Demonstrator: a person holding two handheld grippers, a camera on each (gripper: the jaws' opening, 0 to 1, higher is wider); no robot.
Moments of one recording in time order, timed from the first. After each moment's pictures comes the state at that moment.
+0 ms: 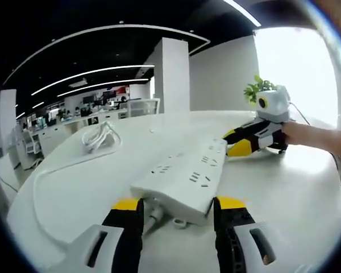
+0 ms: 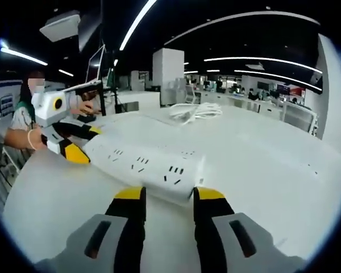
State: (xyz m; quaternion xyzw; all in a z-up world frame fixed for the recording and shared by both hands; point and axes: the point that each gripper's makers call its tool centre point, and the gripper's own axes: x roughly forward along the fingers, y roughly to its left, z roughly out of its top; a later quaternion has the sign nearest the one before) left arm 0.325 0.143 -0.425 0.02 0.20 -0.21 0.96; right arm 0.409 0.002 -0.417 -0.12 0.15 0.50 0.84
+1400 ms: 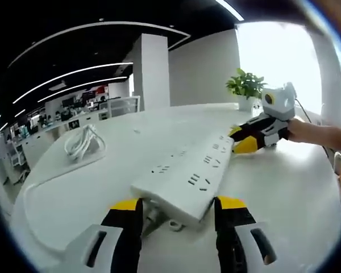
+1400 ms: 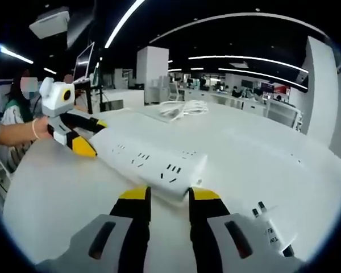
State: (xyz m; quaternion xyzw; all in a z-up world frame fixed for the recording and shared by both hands) left arm 0.344 0.141 -0.425 0.06 0.21 -0.28 0.93; right arm 0.393 -0.019 -0.416 -0.14 0.16 0.44 0.88
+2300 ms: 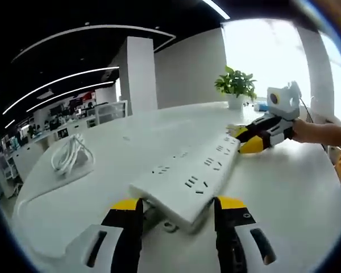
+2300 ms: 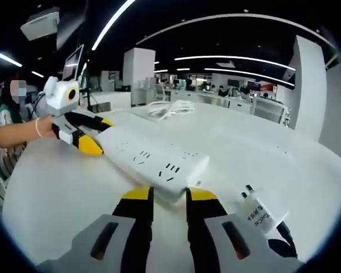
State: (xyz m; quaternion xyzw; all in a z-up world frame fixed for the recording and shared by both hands) left arm 0.366 0.129 -0.423 0.08 0.20 -0.33 0.92; right arm 0.388 -0.038 -0.414 -0.12 0.16 0.39 0.90
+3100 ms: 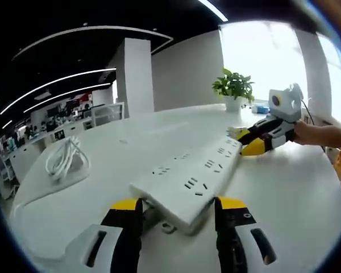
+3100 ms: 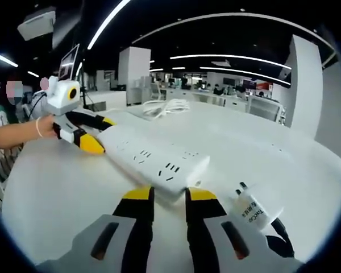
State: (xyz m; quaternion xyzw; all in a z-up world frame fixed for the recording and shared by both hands) left arm 0.376 0.120 -0.421 0.08 0.19 -0.35 0.91; right arm 0.388 -0.045 -0.413 -0.12 0.16 0.37 0.91
